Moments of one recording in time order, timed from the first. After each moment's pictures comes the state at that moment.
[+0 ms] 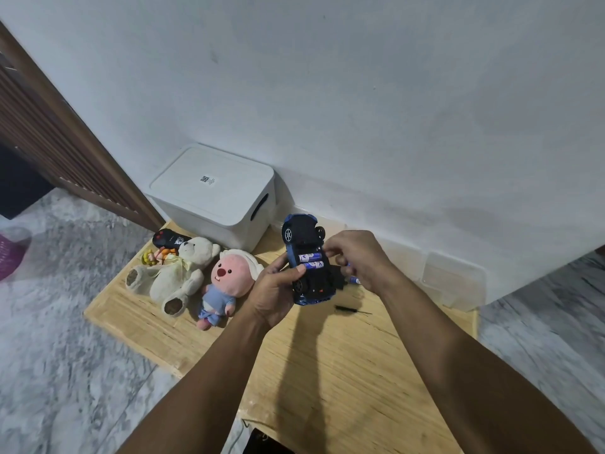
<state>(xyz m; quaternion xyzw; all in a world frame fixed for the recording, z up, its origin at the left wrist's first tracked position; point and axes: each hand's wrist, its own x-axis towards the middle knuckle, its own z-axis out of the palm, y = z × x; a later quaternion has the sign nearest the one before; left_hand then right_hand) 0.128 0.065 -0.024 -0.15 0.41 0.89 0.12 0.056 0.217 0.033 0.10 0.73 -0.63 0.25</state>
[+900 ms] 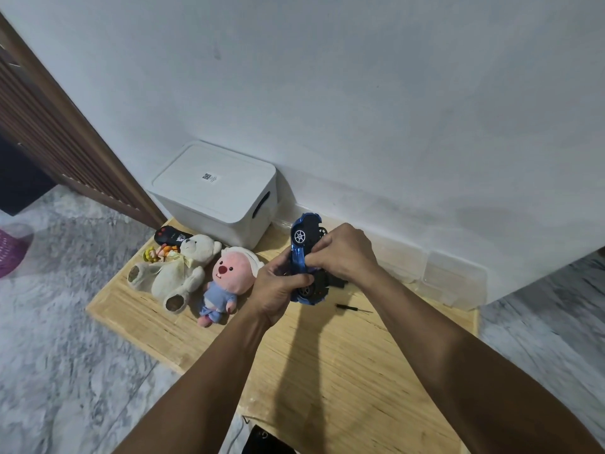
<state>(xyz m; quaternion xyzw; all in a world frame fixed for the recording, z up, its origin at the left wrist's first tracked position) 0.130 0.065 -0.030 -0.12 0.52 0.84 0.06 0.063 0.194 0.044 -0.03 0.92 -0.34 0.19</state>
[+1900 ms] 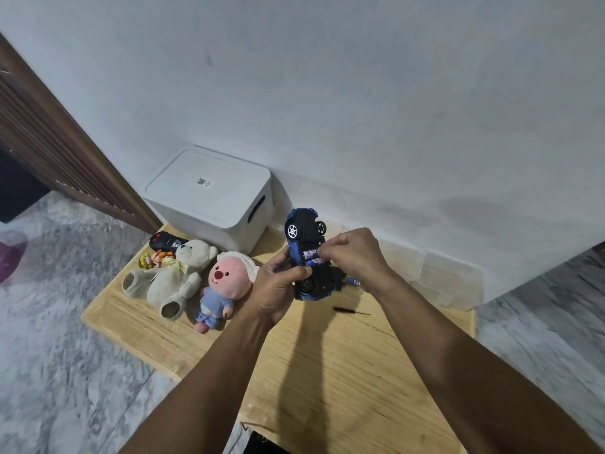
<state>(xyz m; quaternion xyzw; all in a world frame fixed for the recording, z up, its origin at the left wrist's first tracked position) 0.120 0.073 -0.021 -0.13 0.48 0.87 0.06 0.057 0.215 0.036 0.05 0.85 -0.49 0.18</state>
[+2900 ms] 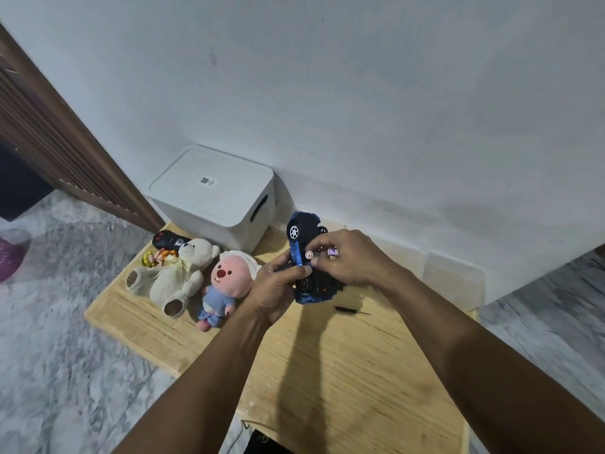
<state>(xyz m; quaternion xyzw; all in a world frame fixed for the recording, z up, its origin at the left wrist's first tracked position) 0.123 0.068 -0.019 -0.15 0.45 0.88 0.10 0.058 0.221 0.047 -0.23 0.91 -0.30 0.18</state>
